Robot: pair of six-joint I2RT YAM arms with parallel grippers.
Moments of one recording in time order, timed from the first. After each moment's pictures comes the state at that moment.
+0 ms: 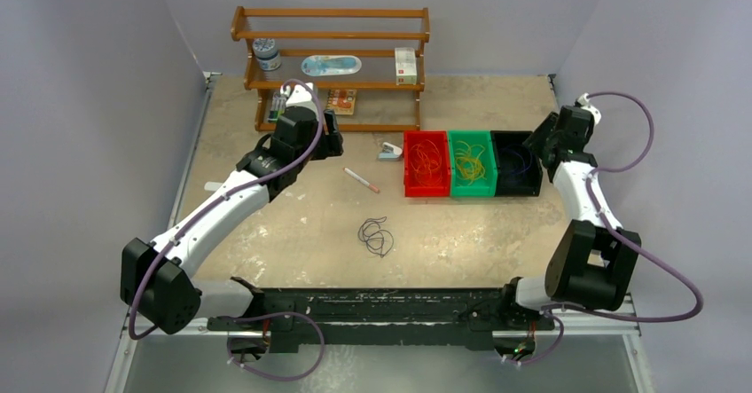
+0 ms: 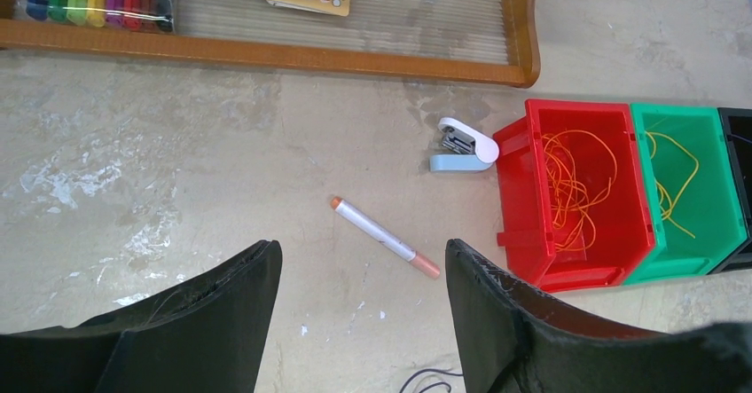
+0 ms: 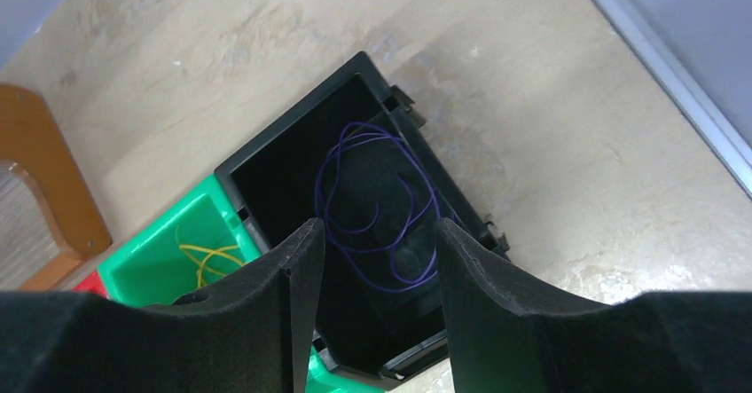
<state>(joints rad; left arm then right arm) -0.52 1.30 1.10 -0.31 -0.27 -0.47 -0.26 1.40 1.00 -0.23 0.13 0.45</state>
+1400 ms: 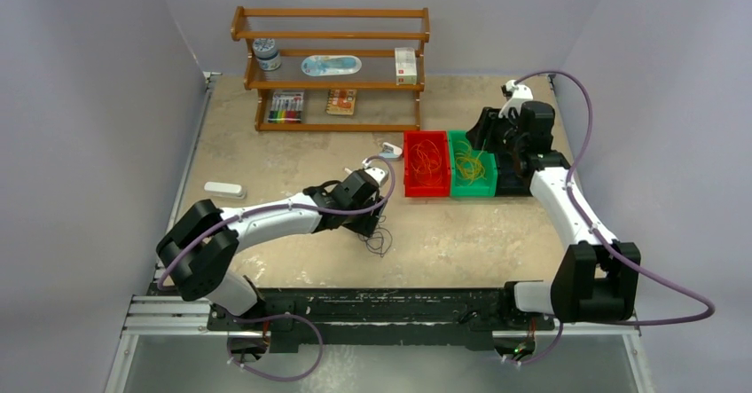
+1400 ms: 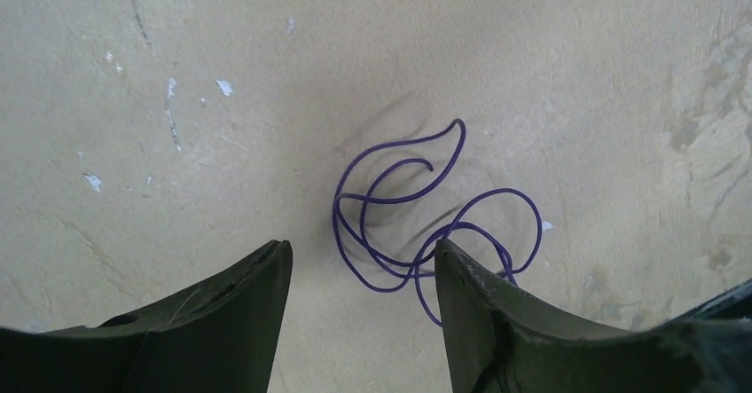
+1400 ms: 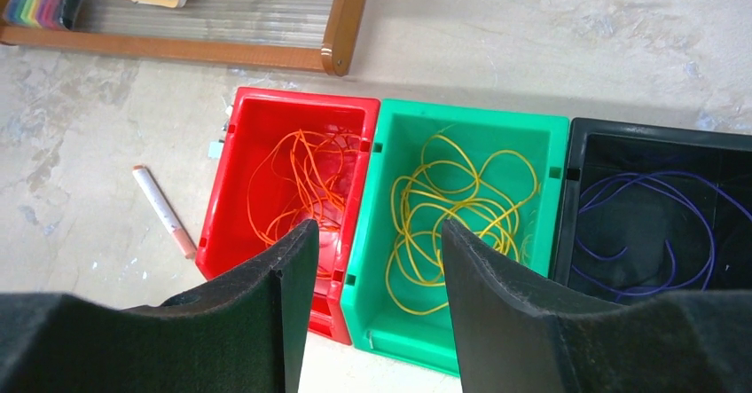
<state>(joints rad) -0.88 1.53 0.89 -0.35 -0.11 -0.37 0.02 1.32 0.97 -0.15 -0.27 0.17</state>
